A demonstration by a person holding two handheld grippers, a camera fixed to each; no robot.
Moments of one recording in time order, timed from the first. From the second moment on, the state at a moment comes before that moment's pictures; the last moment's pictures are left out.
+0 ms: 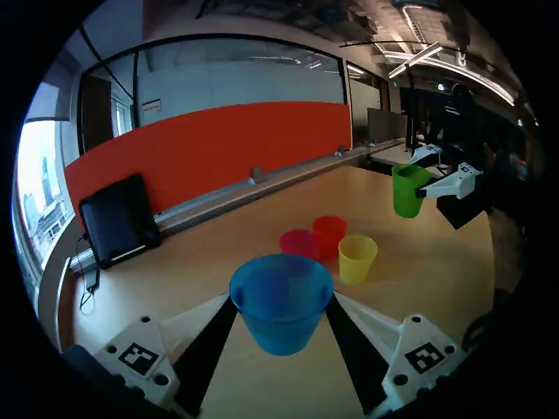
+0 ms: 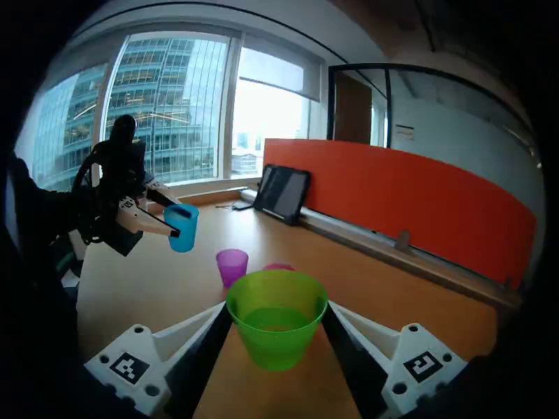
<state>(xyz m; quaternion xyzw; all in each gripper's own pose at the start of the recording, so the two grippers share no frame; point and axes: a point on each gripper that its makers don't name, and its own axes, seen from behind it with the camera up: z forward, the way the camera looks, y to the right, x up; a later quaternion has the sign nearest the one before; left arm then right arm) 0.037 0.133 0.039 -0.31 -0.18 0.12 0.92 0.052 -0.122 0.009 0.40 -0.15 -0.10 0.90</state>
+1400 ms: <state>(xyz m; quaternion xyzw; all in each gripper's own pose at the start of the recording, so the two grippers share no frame) -0.072 0.140 0.034 -0.34 -0.29 0.16 0.88 -0.023 -0.111 0.007 0.40 -0.24 -0.12 0.88</state>
